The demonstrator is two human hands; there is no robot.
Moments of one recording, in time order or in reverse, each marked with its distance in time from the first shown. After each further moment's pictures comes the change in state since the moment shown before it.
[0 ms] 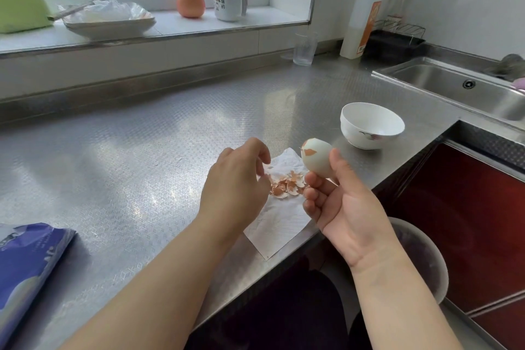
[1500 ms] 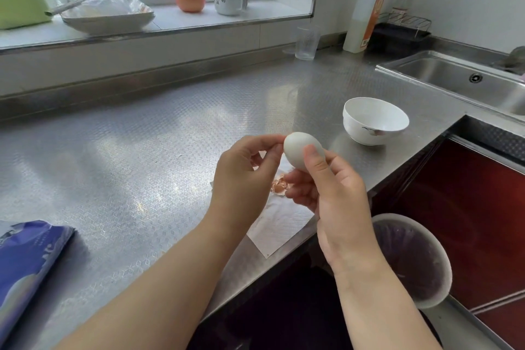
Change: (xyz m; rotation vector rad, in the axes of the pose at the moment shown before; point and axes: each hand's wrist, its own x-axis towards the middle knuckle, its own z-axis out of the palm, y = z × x) left_hand -0.002 0.013 0.008 -0.617 0.158 0.015; right_hand -0.006 0.012 0.022 -0.287 0.049 -0.292
